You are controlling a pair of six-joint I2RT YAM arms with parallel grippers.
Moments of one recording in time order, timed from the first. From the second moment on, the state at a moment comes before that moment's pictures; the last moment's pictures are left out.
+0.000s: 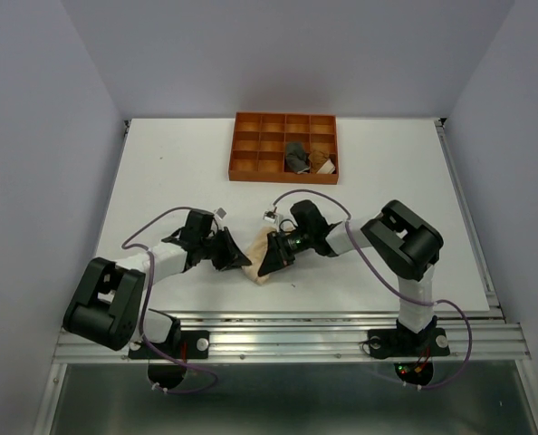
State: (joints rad) left arm -0.37 1.35 0.48 -0.06 0.50 -0.80; right arm 0.73 1.98 0.89 0.38 -0.89 0.54
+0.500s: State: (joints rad) left arm -0.38 1.33 0.58 -0.34 0.37 -0.80; right arm 0.74 1.72 0.91 0.06 -0.65 0.26
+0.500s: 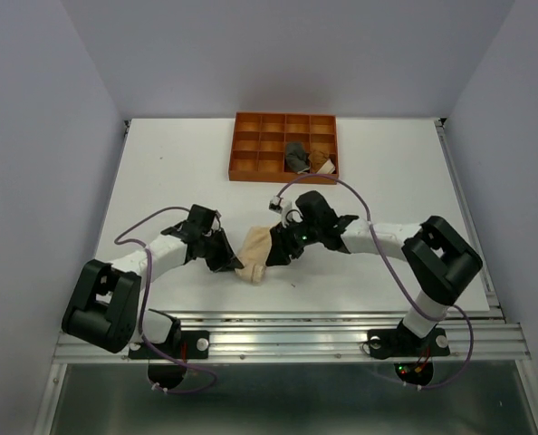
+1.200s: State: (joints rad) left arm -0.38 1.39 0.68 -0.59 0.37 -0.80; right arm 1.21 1.62 0.94 0.02 -0.03 -0.20
